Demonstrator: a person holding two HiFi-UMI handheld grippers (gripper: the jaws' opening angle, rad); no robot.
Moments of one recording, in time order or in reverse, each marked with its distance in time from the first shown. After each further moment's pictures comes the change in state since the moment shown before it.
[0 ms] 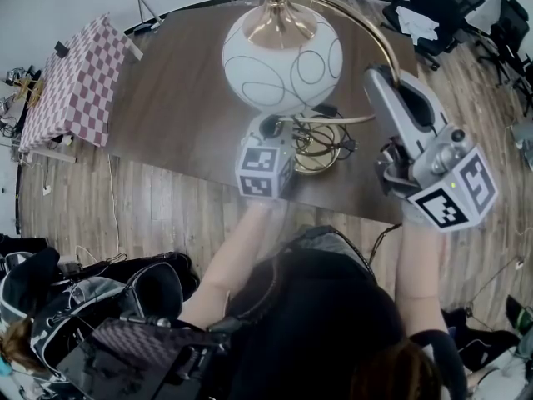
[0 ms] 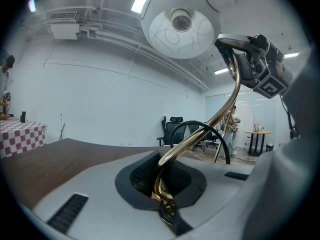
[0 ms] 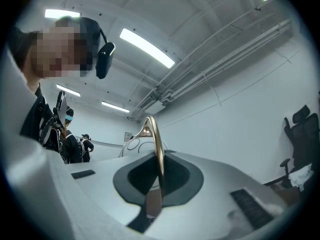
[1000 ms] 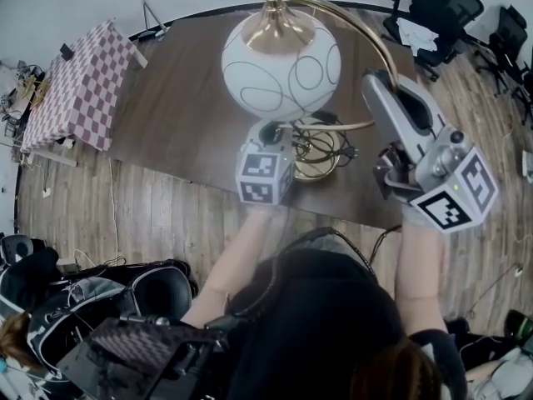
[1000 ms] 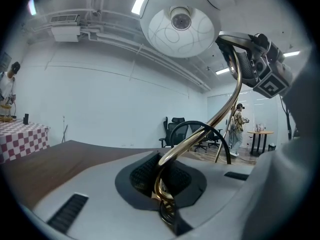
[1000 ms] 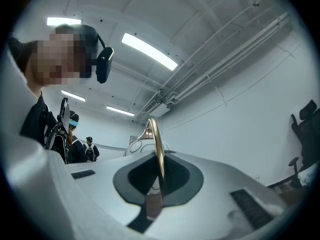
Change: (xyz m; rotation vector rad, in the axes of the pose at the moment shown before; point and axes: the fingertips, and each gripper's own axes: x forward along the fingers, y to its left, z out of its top) left arm -0.009 0.003 0.013 0.002 -0.008 0.023; right arm 0.005 0.012 0.015 0.017 -0.035 0.066
